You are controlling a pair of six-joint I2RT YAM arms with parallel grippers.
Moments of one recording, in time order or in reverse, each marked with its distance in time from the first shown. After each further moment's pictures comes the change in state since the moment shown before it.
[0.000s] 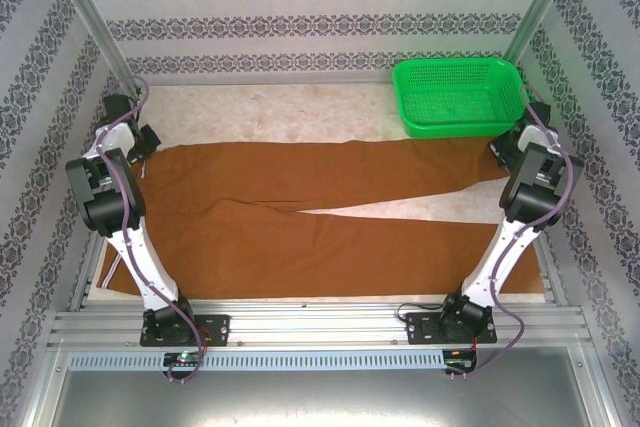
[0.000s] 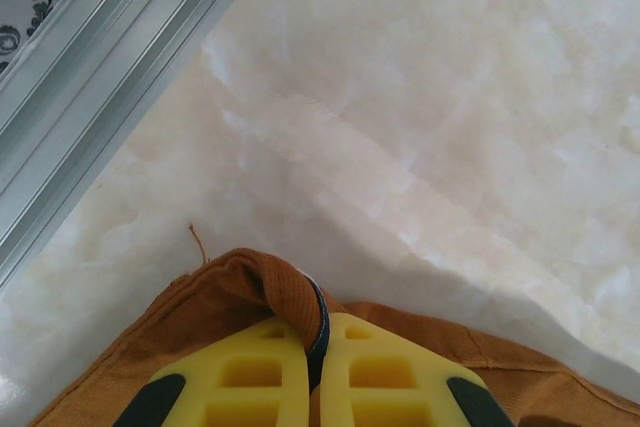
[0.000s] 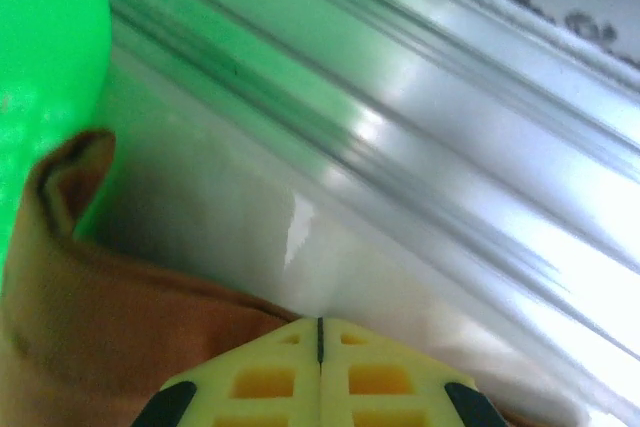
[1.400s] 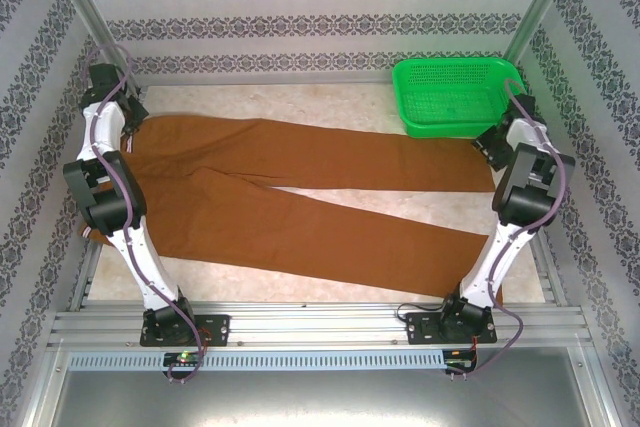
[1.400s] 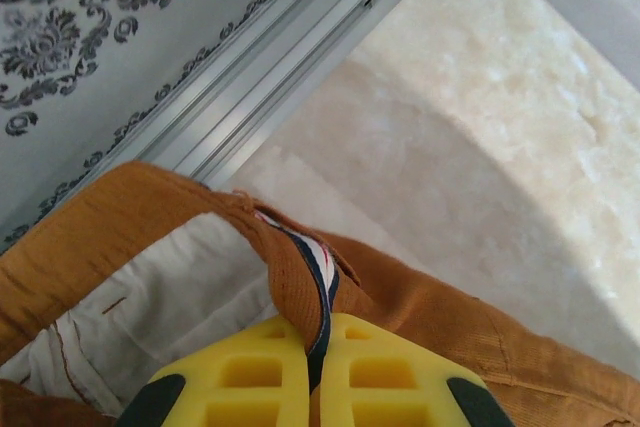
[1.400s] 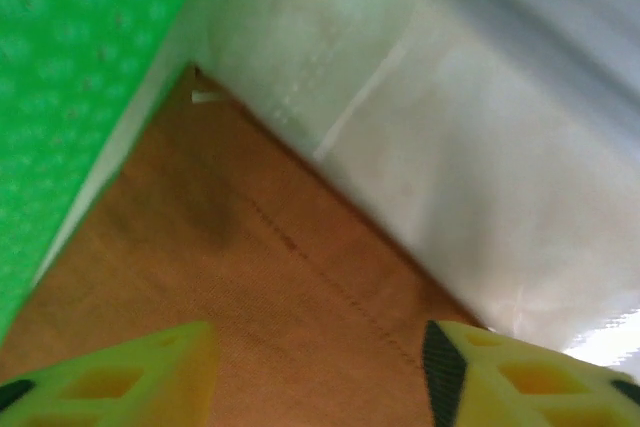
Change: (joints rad) left arm -0.007 0.010 0.283 -0.174 -0.074 -0.106; right arm 0.094 -0.013 0.060 -0.143 0.000 -0.048
